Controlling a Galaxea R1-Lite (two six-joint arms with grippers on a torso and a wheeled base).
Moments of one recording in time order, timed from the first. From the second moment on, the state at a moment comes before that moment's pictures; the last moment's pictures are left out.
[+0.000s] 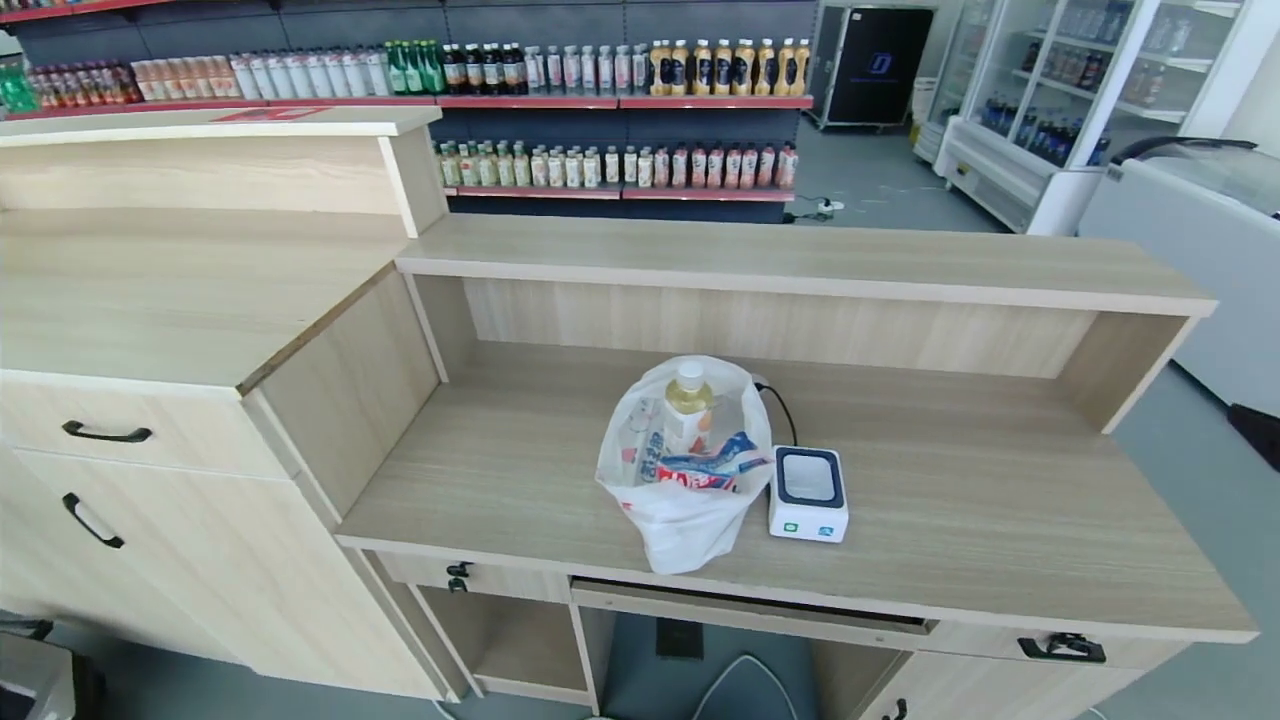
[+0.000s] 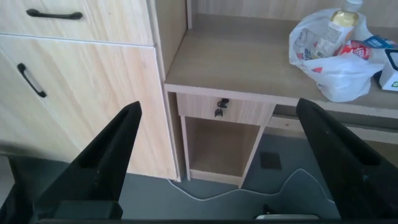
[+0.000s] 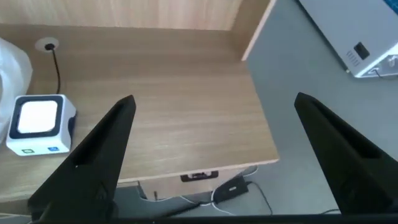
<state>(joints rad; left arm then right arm) 0.00 0.00 0.00 0.00 0.00 0.00 -0.29 1.11 -0.51 -0.47 -0.04 -0.18</state>
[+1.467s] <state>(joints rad) 0.00 0.00 0.00 0.00 0.00 0.00 -0.05 0.09 0.00 0.00 -0.05 -0.01</state>
